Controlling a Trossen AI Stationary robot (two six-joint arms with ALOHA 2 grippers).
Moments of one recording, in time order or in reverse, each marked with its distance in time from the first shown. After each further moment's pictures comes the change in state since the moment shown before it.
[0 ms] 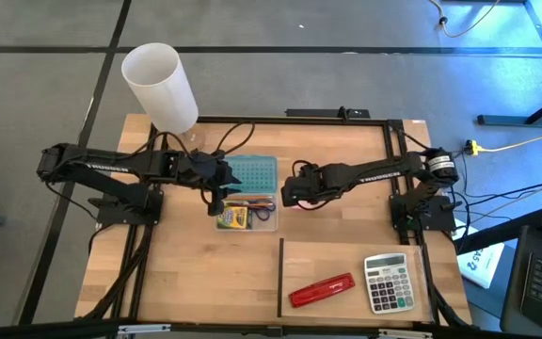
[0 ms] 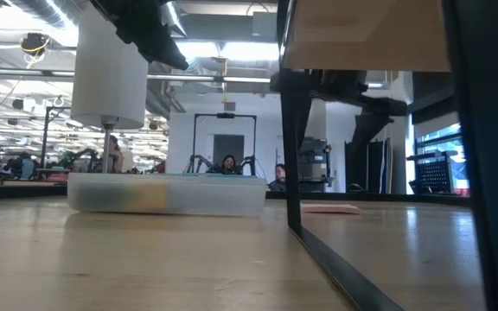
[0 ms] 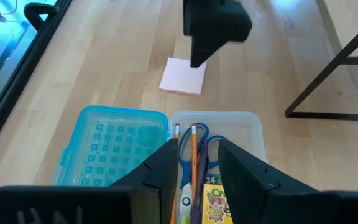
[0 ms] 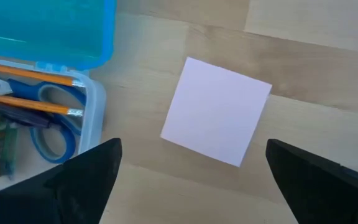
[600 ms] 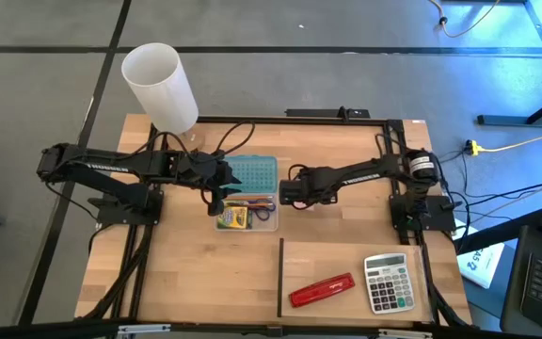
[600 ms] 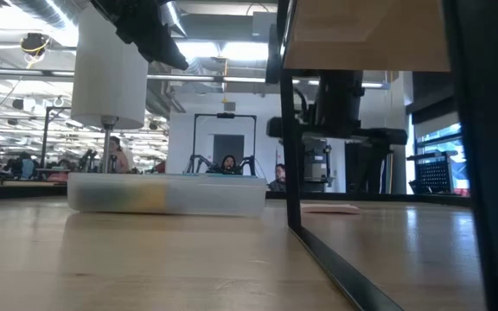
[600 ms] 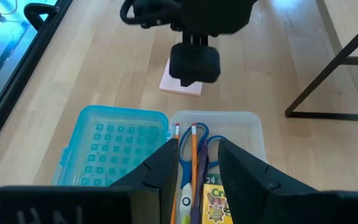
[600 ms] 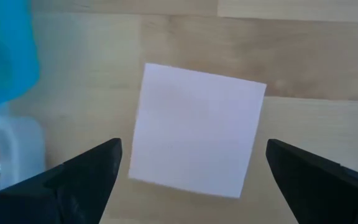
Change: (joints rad) left arm 0.000 0.000 0.000 0.000 0.000 0.000; right arm -0.036 0.142 -0.001 0.016 -0.008 0.127
